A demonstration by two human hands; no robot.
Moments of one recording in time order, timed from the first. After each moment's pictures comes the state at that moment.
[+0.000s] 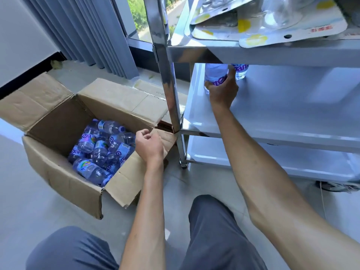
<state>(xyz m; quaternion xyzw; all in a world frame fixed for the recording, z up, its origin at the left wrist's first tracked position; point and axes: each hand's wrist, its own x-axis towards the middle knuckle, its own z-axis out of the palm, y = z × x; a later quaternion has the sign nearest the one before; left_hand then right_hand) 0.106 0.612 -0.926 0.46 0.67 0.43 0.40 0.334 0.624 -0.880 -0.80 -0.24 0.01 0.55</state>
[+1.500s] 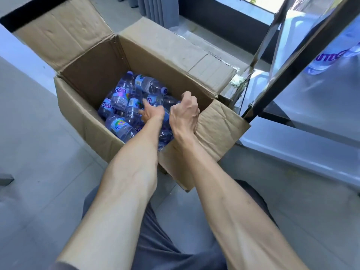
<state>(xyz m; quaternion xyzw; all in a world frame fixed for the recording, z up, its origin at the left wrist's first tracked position) -0.034 0.785 -1.041 0.44 0.78 0.19 0.40 0.025 0.701 -0.972 -0.83 -0.35 0.12 0.40</state>
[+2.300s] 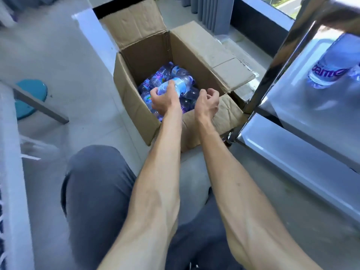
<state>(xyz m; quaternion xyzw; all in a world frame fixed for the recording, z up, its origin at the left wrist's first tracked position) -0.017 0.656 -0.918 0.11 0.74 0.56 0.36 0.058 0.625 -0.925 -0.69 -0.22 0.40 0.55</state>
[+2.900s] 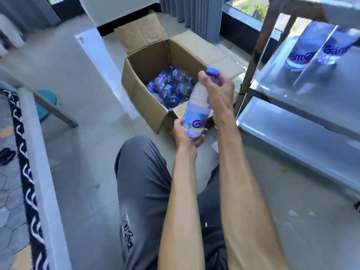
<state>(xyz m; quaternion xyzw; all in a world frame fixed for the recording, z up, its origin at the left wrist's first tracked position) -0.022 0.438 -0.897 0.11 0.53 0.48 0.69 0.068 0.486 -0.827 -0.56 -0.37 0.41 0.62</state>
